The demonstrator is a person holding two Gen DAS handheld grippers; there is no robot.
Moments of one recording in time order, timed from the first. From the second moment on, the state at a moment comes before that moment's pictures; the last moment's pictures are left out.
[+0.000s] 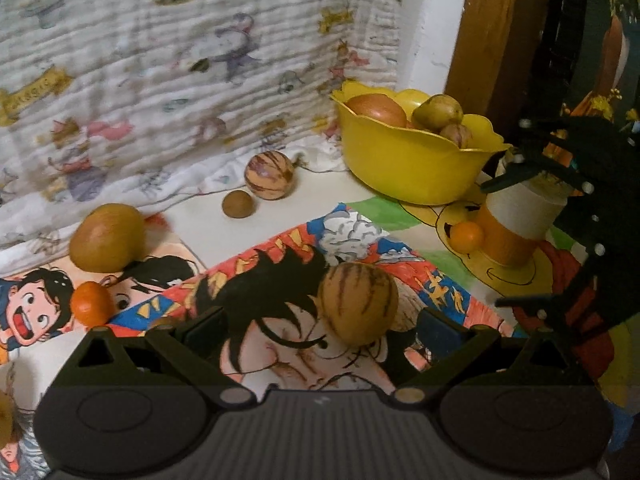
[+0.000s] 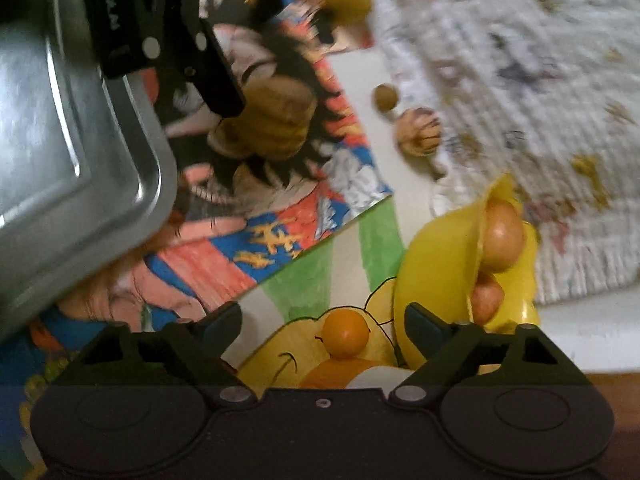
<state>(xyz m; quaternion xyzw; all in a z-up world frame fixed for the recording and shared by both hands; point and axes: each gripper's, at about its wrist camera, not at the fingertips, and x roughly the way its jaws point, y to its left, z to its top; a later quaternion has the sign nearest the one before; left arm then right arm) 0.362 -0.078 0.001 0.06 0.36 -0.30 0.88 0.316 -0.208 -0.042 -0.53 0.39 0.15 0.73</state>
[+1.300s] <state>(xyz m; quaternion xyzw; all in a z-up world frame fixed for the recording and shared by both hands) 0.380 -0.109 -0.015 0.01 0.38 -0.30 0.88 0.361 -0.221 -0.055 -0.52 0.45 0.13 0.71</state>
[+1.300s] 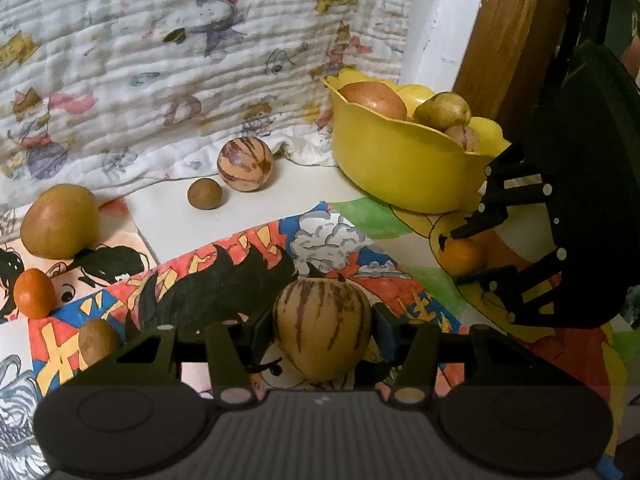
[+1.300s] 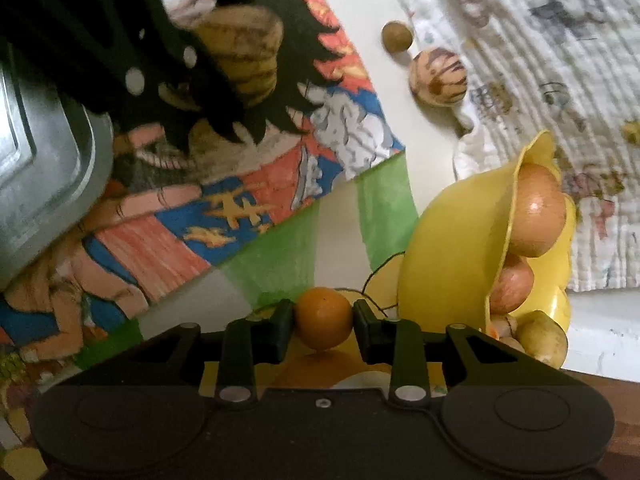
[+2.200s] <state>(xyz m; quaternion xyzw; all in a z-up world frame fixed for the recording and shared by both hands) 0.299 -0.039 0.037 -0.02 0.36 -0.26 0.90 0.255 -0.154 0.002 -0.43 0.30 0.23 0.82</state>
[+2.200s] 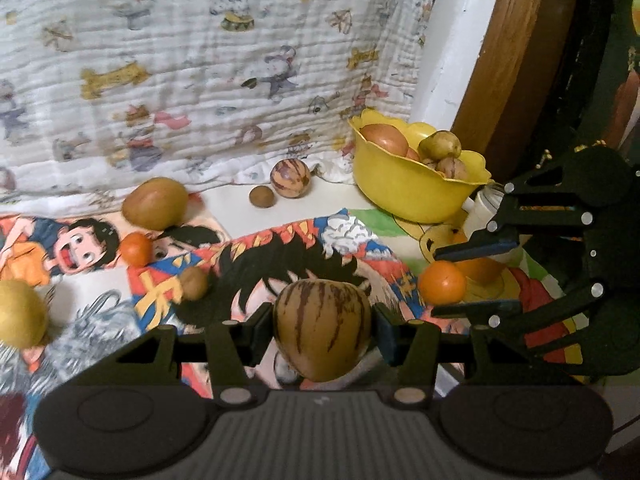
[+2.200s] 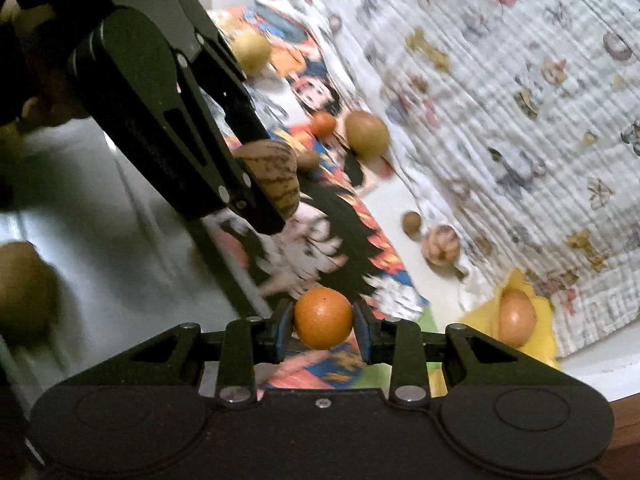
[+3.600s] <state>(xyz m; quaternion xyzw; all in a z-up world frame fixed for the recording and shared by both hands) 0.169 -0.002 0.007 -0.01 0.45 -0.16 0.88 0.135 -0.151 -0.056 -0.28 0.35 0.33 0.83</state>
